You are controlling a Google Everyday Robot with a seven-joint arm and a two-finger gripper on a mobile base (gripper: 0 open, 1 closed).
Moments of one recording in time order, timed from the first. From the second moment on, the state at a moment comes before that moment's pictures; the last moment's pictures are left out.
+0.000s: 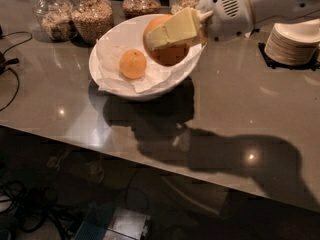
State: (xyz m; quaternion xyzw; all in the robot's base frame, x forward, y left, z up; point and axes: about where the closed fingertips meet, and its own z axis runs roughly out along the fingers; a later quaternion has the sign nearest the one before) arm 0.509 -0.003 1.023 -0.35 0.78 0.45 0.27
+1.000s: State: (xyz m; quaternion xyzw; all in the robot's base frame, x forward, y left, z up) arm 0.420 -0.028 1.077 -0.41 0.63 0.56 0.34
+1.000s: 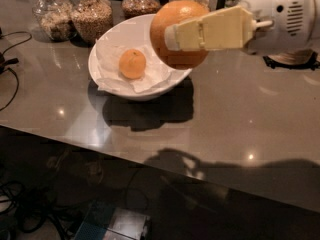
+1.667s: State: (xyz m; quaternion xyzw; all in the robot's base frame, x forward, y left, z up) arm 0.388 -0.043 1.068 -0.38 0.63 0.57 0.37
